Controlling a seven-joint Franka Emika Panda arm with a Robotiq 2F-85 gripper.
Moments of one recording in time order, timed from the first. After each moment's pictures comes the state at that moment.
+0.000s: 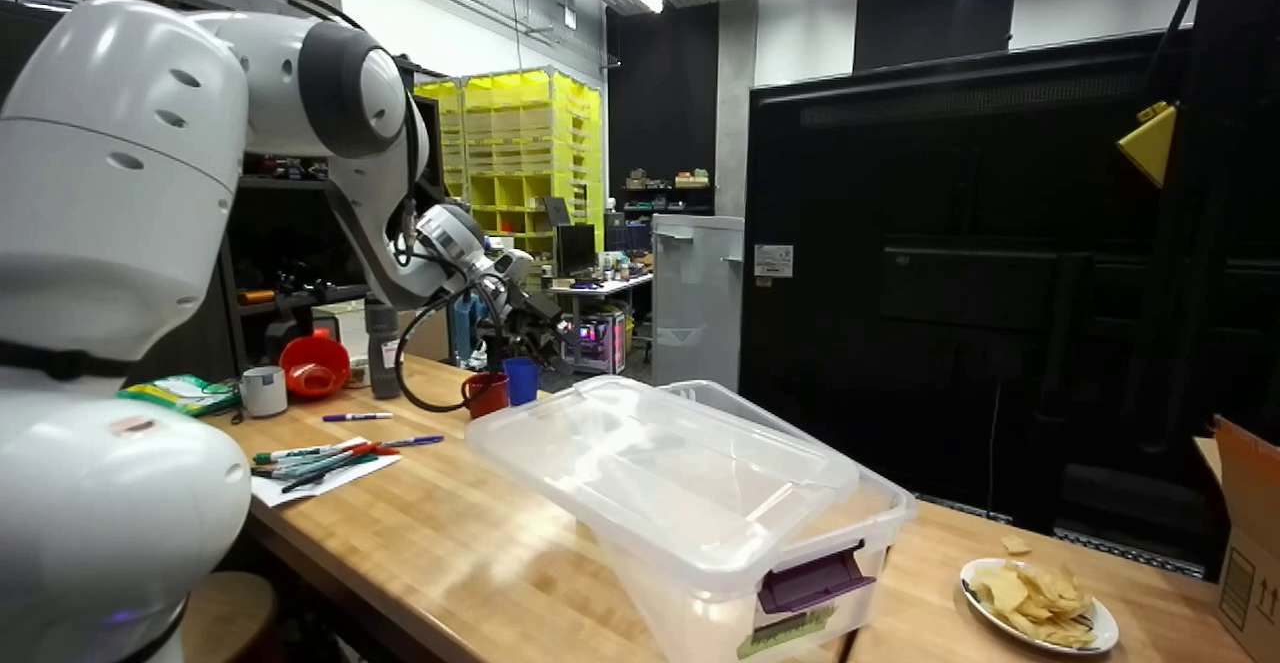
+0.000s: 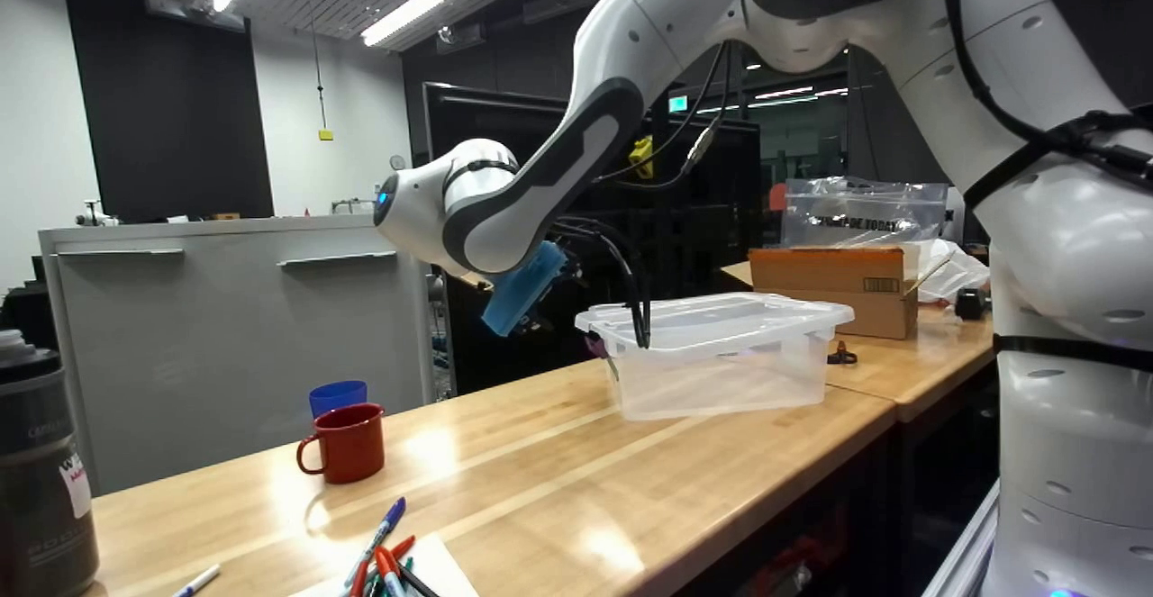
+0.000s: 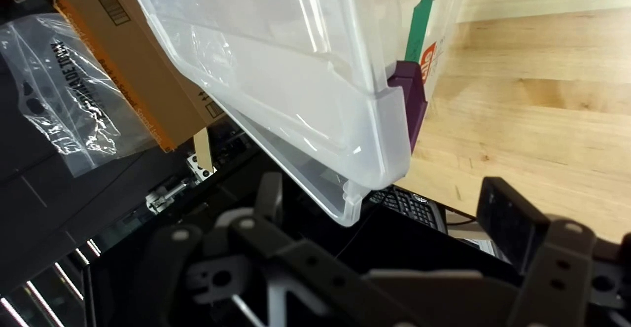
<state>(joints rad) 0.32 0.42 0.20 -1.74 -0.99 1.58 1.24</state>
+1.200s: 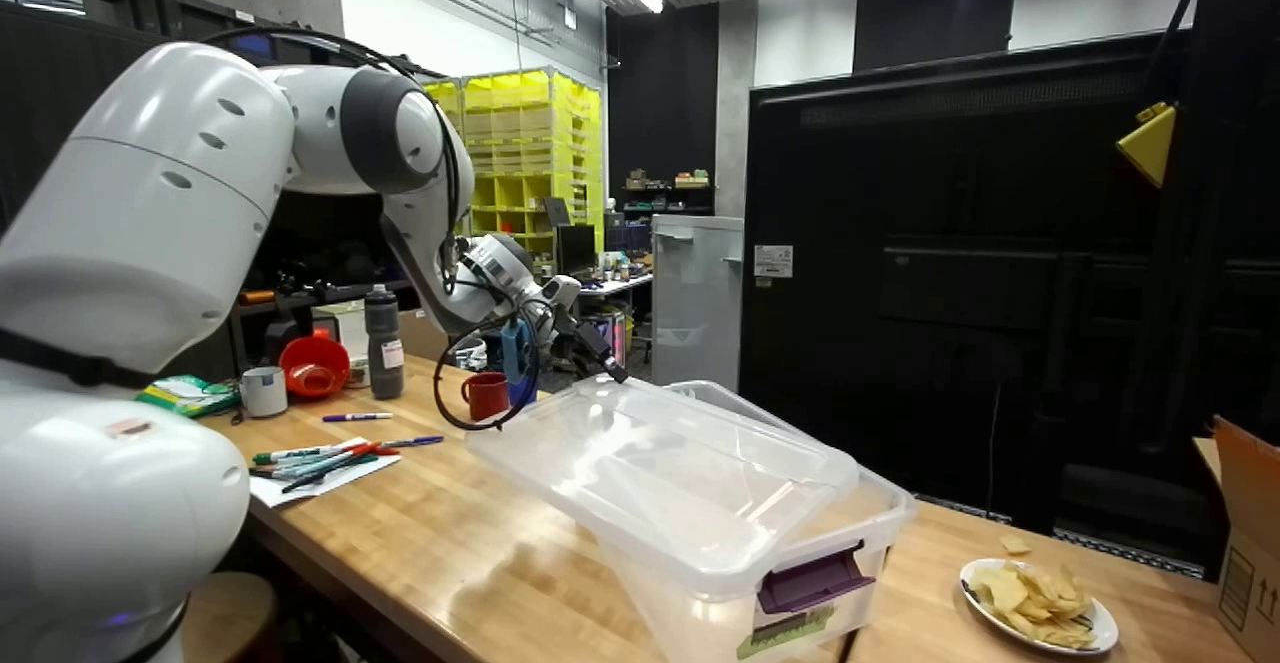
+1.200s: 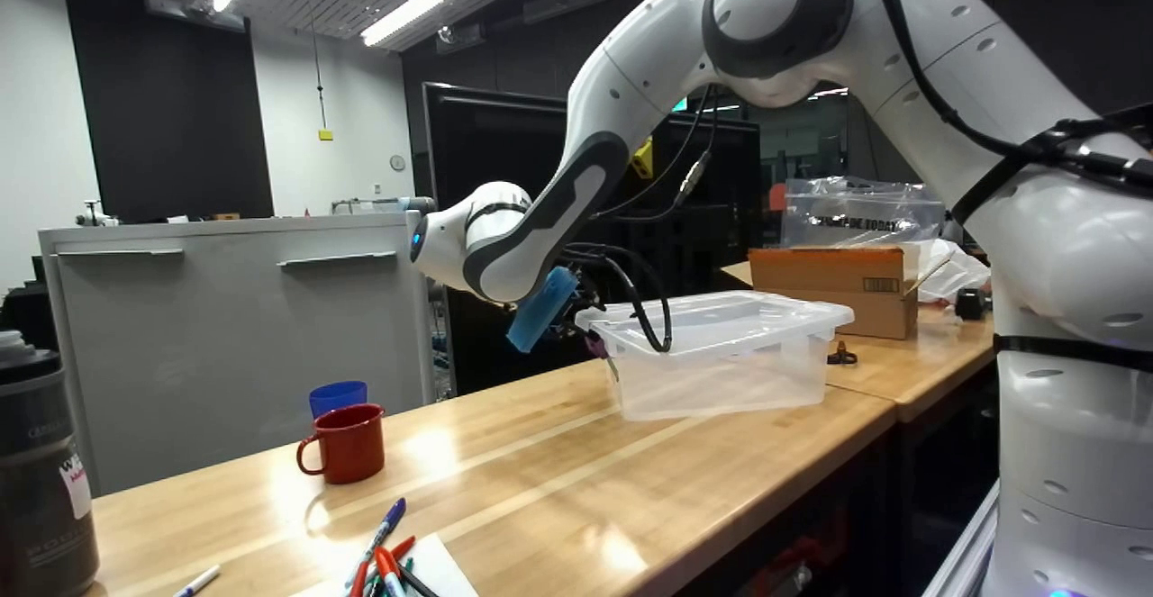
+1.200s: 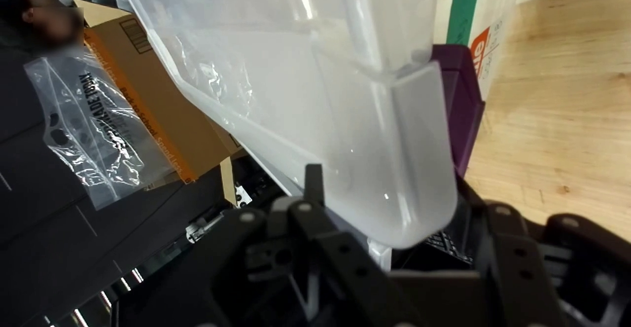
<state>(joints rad) 0.30 0.55 0.09 -1.64 -0.99 1.57 1.24</state>
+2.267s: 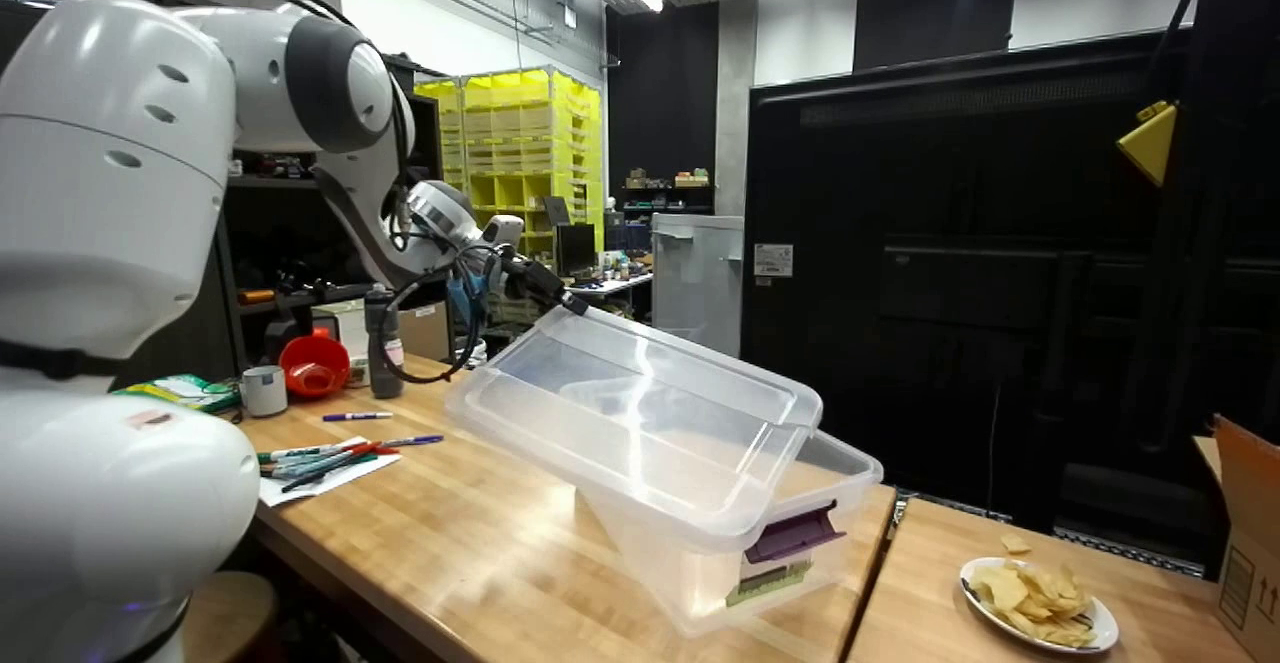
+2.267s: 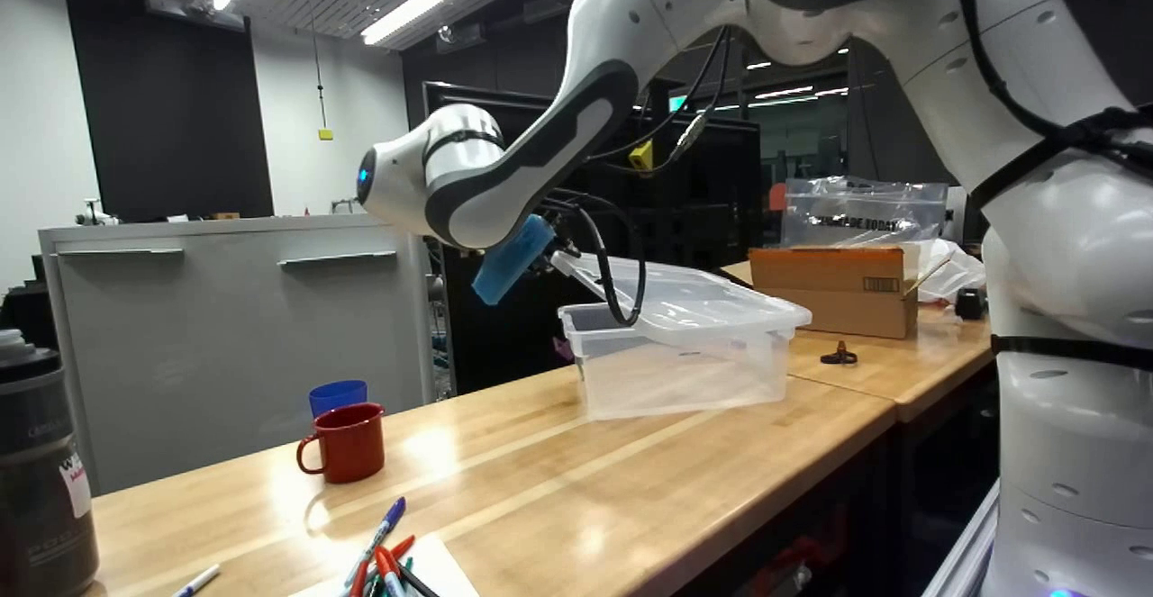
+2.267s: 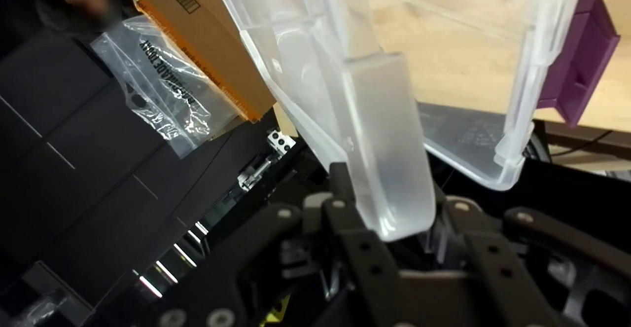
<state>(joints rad) 0.40 0.40 0.15 -1.66 -1.09 1.41 1.39</state>
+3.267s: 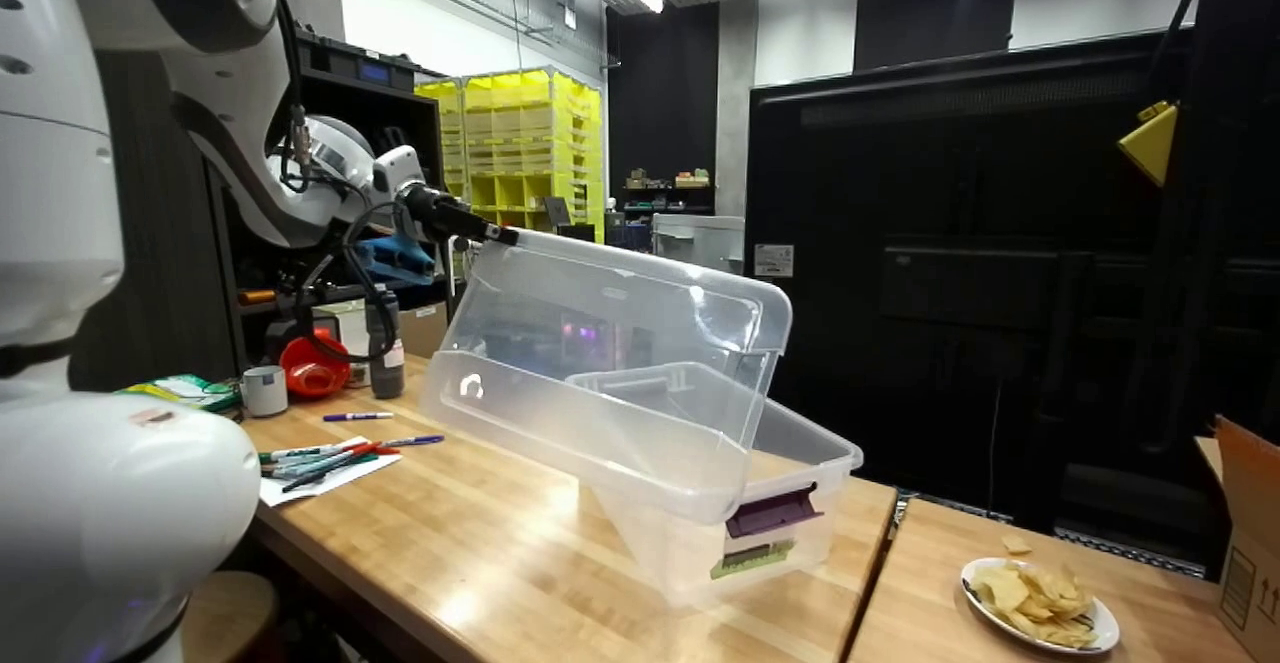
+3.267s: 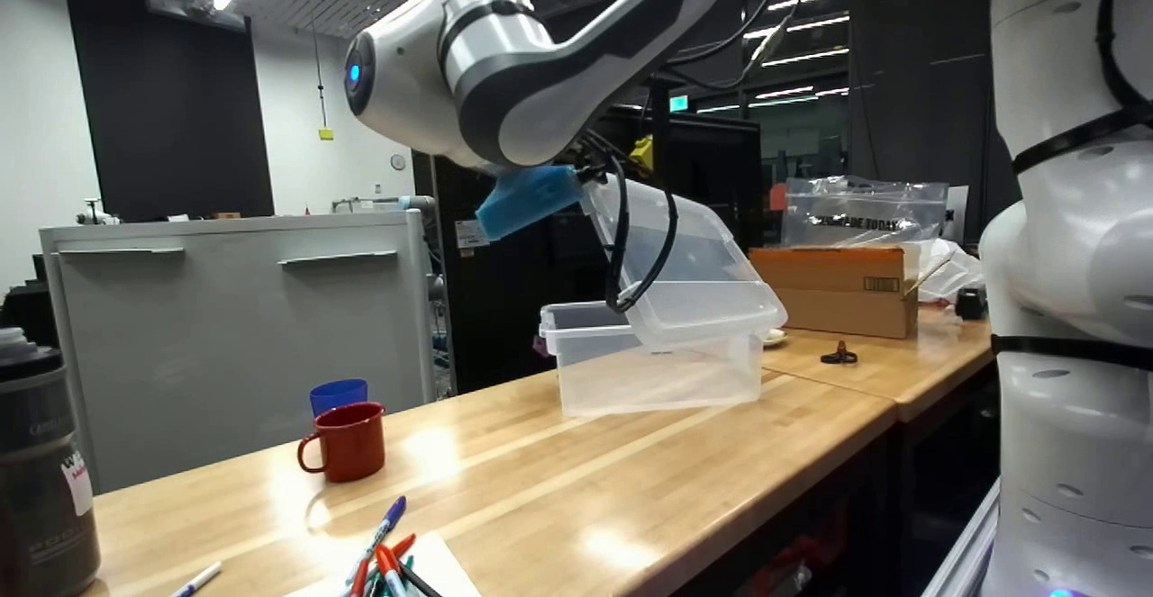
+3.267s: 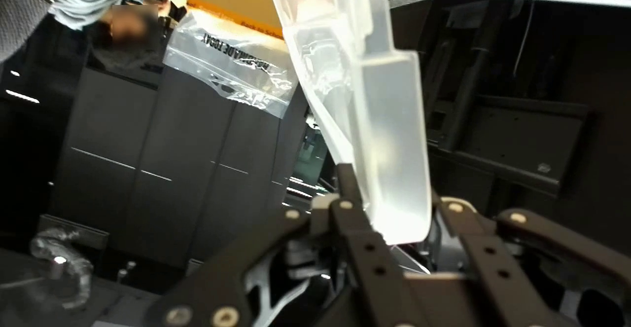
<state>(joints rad) 0.43 0.04 0.31 -1.95 -1.15 1.24 1.86</state>
